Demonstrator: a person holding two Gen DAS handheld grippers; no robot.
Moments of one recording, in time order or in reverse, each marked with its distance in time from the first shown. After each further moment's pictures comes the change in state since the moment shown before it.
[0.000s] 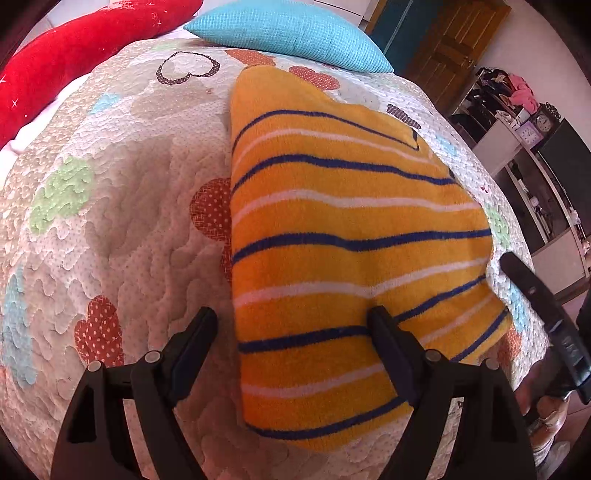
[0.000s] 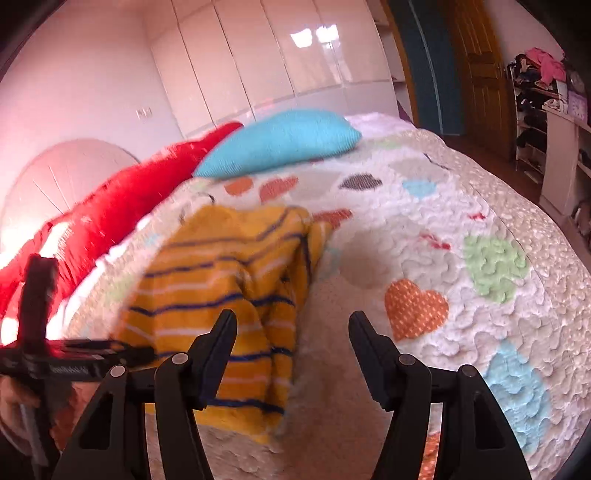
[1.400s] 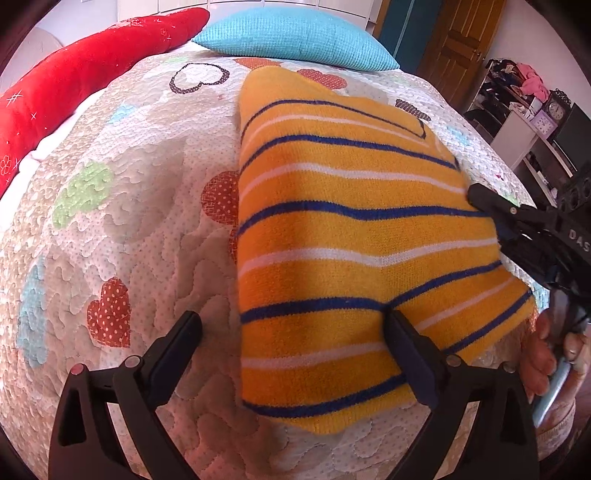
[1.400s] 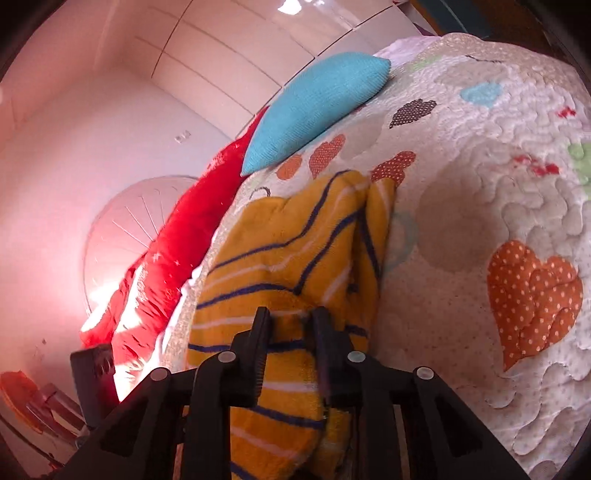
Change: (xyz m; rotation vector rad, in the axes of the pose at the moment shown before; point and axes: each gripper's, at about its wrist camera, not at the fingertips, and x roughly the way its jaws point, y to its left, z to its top) left arm -0.004 -0.008 -0.018 0.020 -0.042 0.106; right arm 0.088 -0.035 0.015 0.340 0.149 0.411
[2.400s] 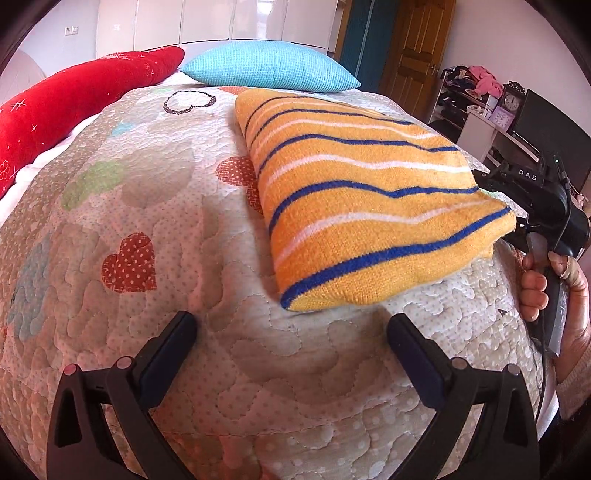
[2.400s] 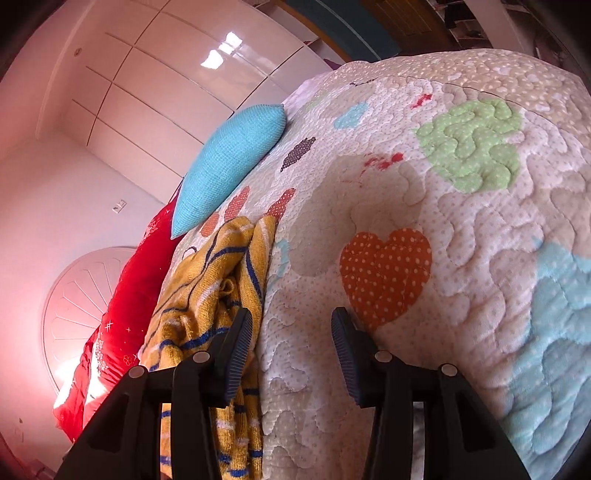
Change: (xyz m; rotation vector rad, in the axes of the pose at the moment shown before) left arm -0.014 0.025 -0.062 0.118 -0.168 -0.081; right arm -0.044 -0.031 -0.034 0.176 -0.222 -0.244
